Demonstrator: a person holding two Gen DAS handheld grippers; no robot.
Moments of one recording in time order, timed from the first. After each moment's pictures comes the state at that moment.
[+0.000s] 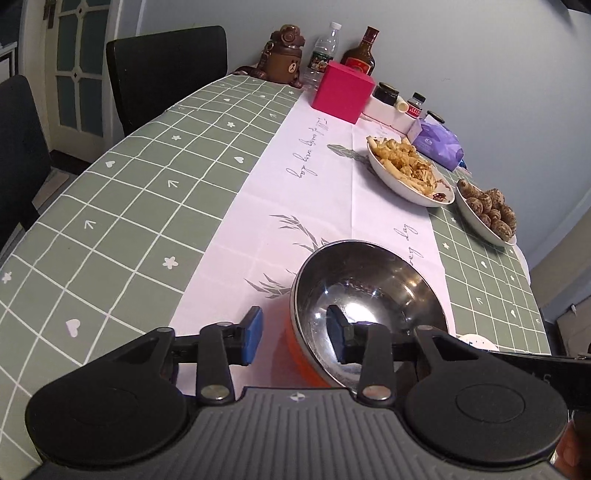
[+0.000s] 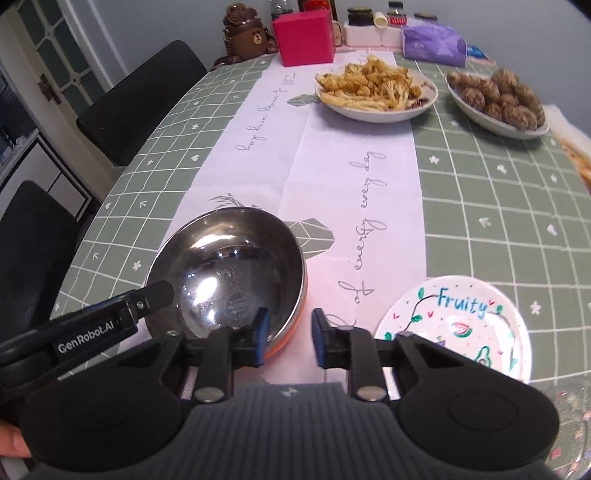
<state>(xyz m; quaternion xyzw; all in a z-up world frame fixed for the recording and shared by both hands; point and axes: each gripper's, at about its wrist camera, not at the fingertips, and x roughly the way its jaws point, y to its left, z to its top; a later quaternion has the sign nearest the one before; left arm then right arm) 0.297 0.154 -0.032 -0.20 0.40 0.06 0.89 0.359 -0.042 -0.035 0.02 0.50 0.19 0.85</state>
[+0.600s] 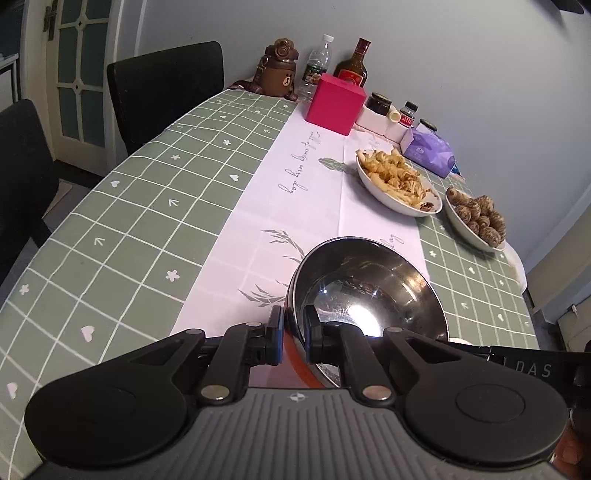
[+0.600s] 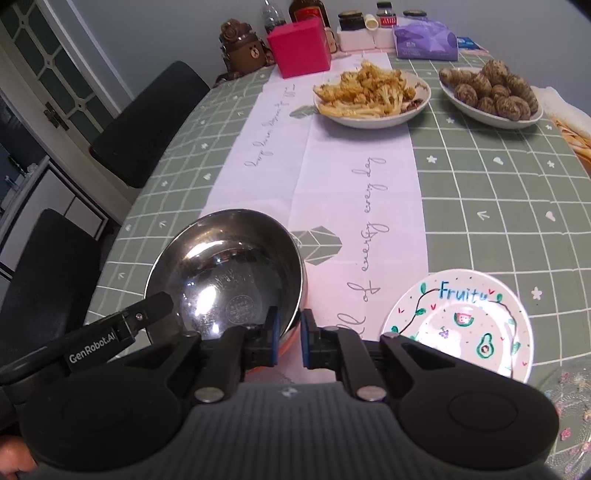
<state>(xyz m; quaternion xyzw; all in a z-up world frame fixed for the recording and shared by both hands) 0.281 0.143 0.008 -0.19 0.39 0.07 0.90 0.347 -0.056 -0.005 0.07 0.49 0.20 0.85</state>
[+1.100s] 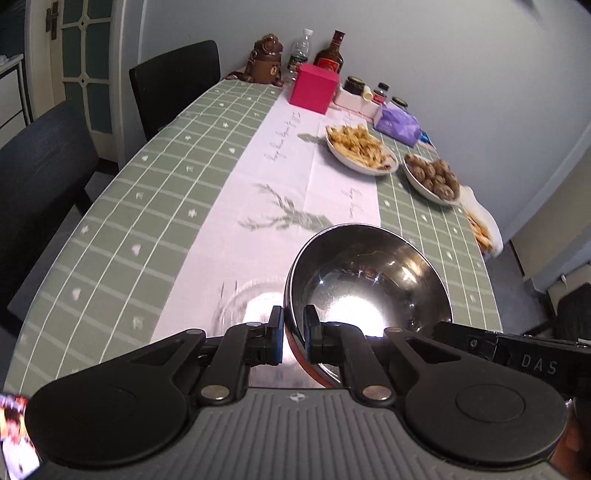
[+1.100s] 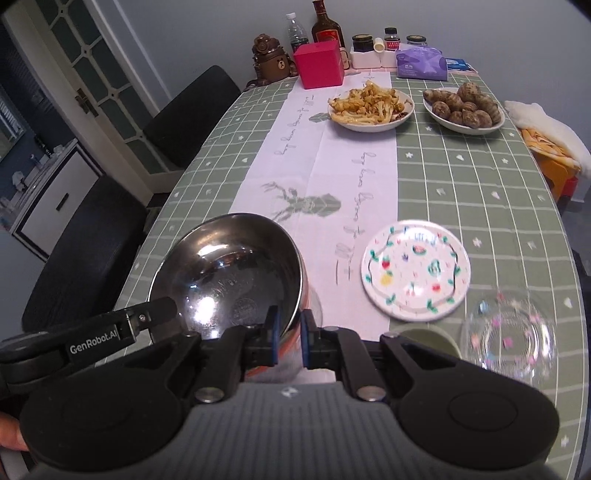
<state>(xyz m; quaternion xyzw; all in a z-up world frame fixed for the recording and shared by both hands) 0.156 0.090 0.082 -0.18 0.43 0.05 0.88 0.208 -0.110 0.071 0.04 0.48 0.23 0.85</state>
